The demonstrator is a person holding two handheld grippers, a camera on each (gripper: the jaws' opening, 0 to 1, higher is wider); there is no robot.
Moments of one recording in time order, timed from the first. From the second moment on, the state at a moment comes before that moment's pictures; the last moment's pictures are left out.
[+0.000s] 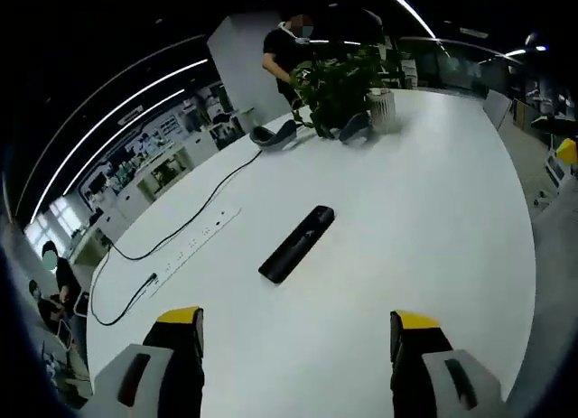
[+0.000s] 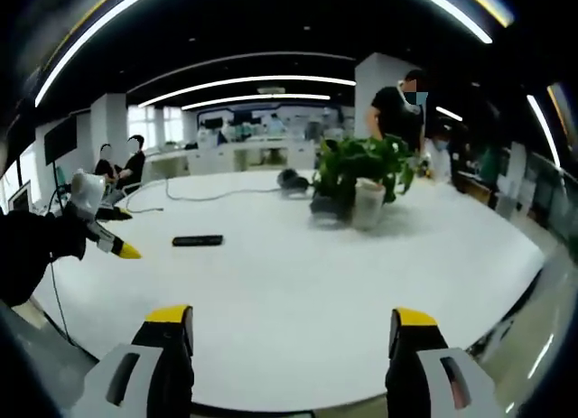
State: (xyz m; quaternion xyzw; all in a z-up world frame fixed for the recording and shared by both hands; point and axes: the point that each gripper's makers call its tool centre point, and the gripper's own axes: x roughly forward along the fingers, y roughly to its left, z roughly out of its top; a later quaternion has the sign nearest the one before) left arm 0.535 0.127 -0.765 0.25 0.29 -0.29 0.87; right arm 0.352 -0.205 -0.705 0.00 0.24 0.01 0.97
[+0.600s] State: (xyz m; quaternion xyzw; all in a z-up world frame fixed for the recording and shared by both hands) left arm 0.446 0.143 -0.709 0.09 0.23 -0.23 0.94; right arm 0.353 -0.209 -0.698 0.00 0.22 0.00 0.98
